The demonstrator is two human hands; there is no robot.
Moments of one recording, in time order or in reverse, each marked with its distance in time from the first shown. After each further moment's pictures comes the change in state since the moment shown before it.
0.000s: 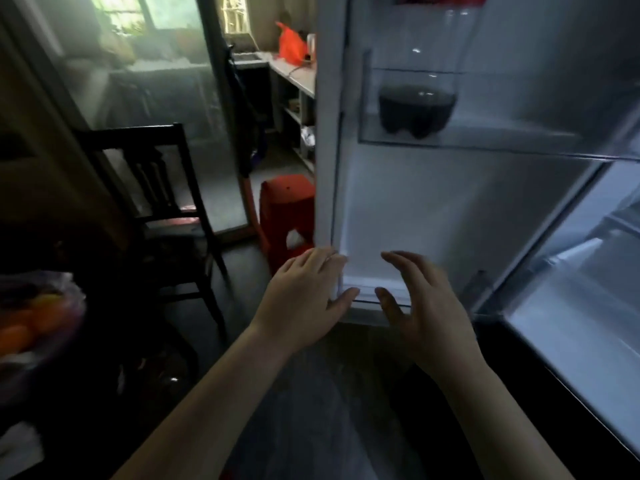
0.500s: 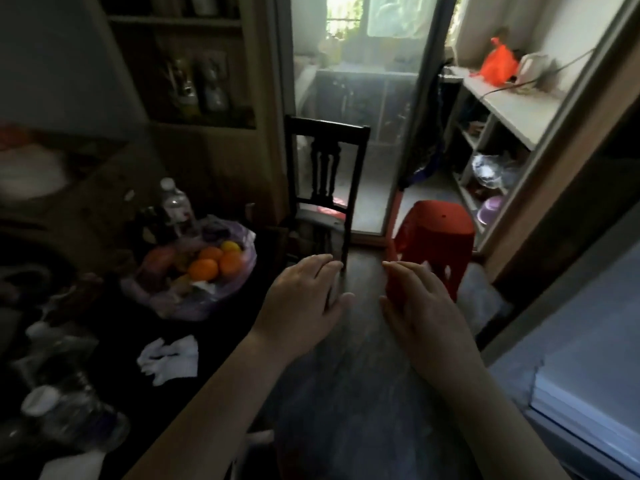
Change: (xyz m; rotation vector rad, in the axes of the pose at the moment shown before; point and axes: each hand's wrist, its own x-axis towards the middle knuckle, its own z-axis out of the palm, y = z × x) left_hand -0.097 -0.195 -0.055 0.149 0.148 -0.511; right_hand 0.102 -0.167 0.133 0.234 -0.201 -0.505
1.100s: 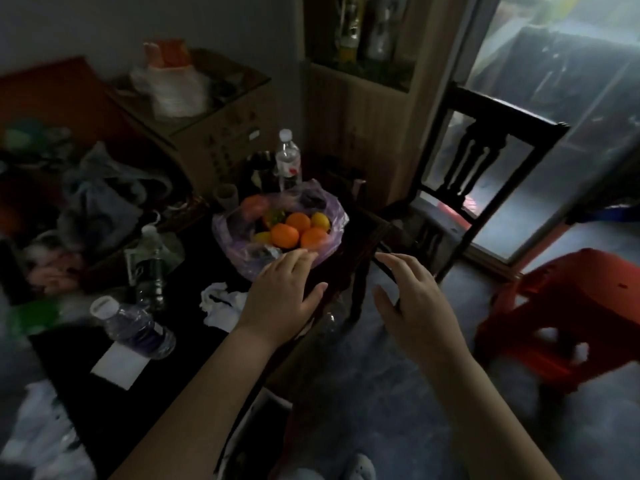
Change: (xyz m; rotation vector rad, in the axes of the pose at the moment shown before) left_hand 0.000 -0.110 0.046 0.158 -0.009 -0.629; right_hand 0.157 0.019 0.134 0.298 -0.334 -0.356
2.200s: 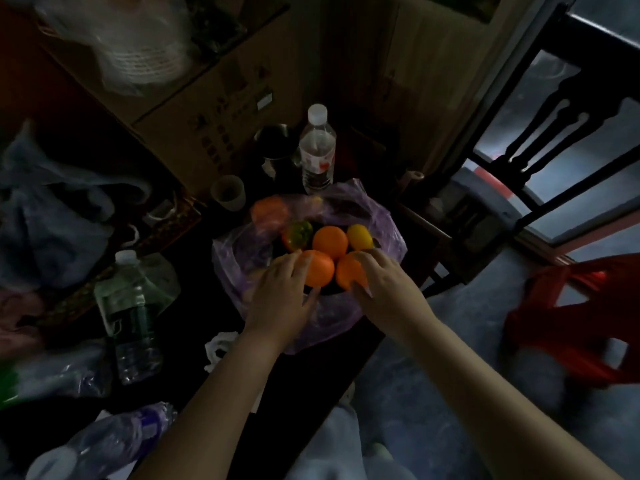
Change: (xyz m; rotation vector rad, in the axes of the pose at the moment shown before) left_hand 0.137 -0.160 0.093 -0.047 -0.266 -0.196; right_hand 0.209 0.035 0.173 -0.111 -0.415 -0.003
